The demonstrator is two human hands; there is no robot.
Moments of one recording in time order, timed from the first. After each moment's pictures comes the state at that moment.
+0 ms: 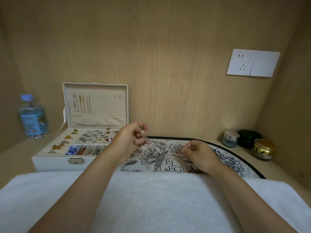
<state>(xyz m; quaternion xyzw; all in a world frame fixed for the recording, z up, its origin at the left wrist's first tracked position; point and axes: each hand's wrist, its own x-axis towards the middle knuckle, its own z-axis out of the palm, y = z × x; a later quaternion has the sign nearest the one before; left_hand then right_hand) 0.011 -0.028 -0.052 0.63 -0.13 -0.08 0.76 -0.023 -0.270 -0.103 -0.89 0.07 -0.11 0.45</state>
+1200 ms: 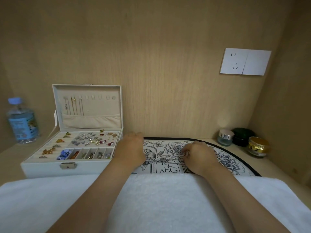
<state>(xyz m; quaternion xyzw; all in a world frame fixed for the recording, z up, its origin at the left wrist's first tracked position) 0.038 -0.046 -0.097 0.95 -0.20 0.17 0.15 -0.027 -0.275 -0.103 -0.99 0.08 -0.12 0.05</state>
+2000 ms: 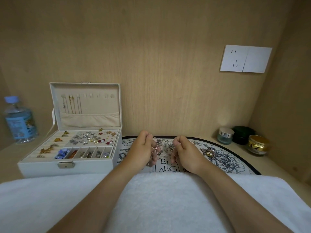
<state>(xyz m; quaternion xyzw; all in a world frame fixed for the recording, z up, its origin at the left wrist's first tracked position) 0.015 -0.079 -0.099 0.74 -0.15 -0.03 0.66 -0.022 -0.247 -0.107 -0.88 0.00 -0.11 0.46</state>
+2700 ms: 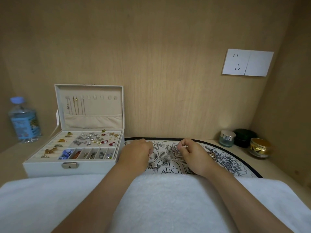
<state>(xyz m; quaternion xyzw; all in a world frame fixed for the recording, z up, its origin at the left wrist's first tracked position) 0.027 -0.049 -0.105 0.95 -0.26 0.16 0.11 -0.025 -0.264 -0.103 -0.91 0.01 -0.14 0.38</state>
